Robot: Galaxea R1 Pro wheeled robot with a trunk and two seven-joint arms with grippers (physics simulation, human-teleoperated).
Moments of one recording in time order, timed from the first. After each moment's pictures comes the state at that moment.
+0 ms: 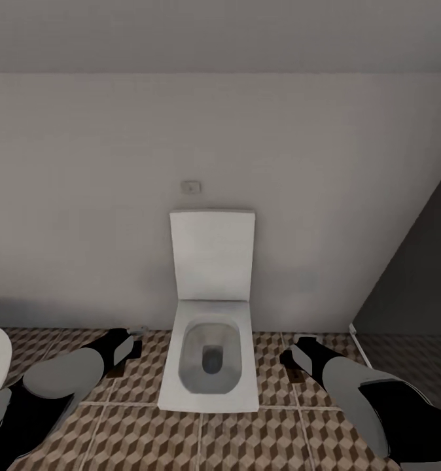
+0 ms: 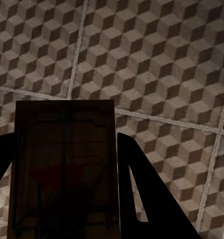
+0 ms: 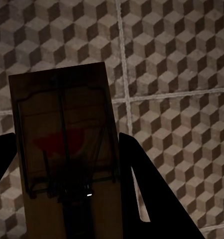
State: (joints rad) left arm -1.02 0.06 -2.09 0.01 2.17 0.39 0.20; right arm -0.98 0.02 0.12 -0.01 -0.20 0.39 -0.22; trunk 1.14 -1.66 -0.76
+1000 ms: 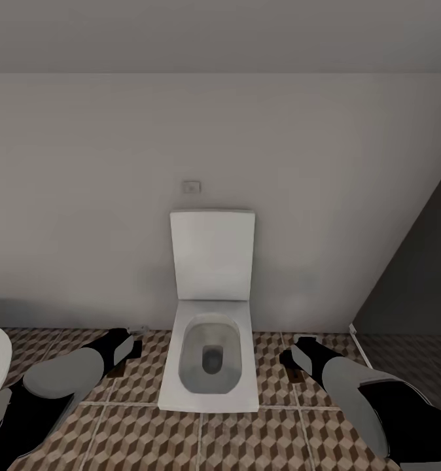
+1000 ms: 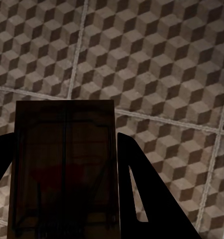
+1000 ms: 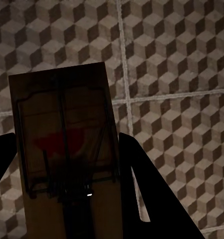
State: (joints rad) left arm -1.02 0.06 -2.09 0.01 2.17 0.39 0.20; right arm -0.98 0.02 0.12 -0.01 -0.20 0.39 -0.22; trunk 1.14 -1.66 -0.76
